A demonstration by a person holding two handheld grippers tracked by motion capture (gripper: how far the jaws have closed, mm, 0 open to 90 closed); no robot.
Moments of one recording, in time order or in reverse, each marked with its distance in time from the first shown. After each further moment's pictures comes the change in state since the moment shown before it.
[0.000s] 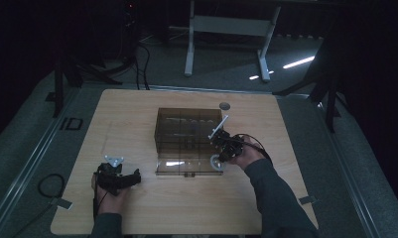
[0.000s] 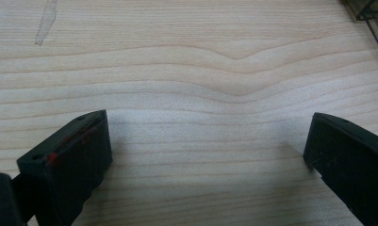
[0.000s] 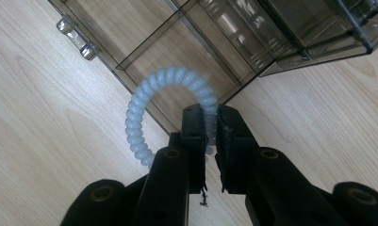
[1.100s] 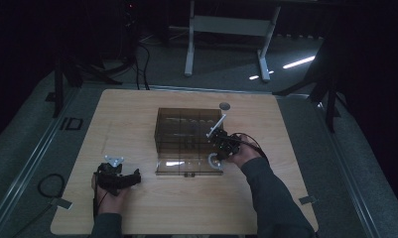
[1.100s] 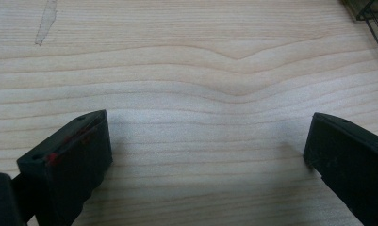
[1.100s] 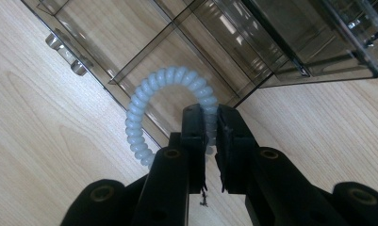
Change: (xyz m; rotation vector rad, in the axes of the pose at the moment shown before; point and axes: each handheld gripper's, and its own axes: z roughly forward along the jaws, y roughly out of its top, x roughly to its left) left arm 0.000 0.000 0.000 0.002 0.000 0.004; right arm -0.003 0.008 0.010 -0.001 0.002 0.023
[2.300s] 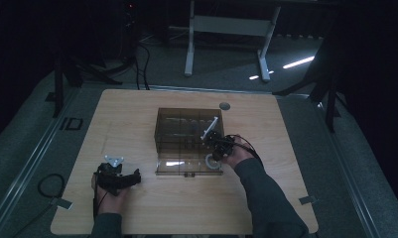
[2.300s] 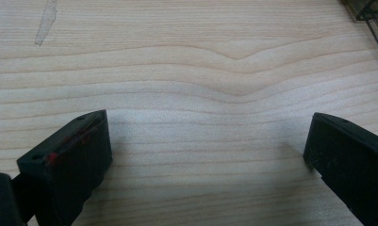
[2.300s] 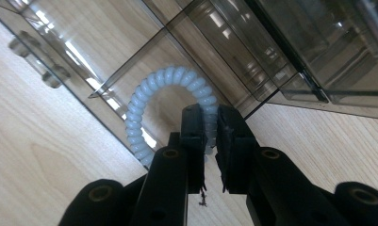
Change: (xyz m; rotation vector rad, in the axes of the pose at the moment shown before) left arm 0.000 0.000 0.000 -0.001 0.000 -0.002; right arm 0.008 0.011 0.021 0.034 -0.069 -0.023
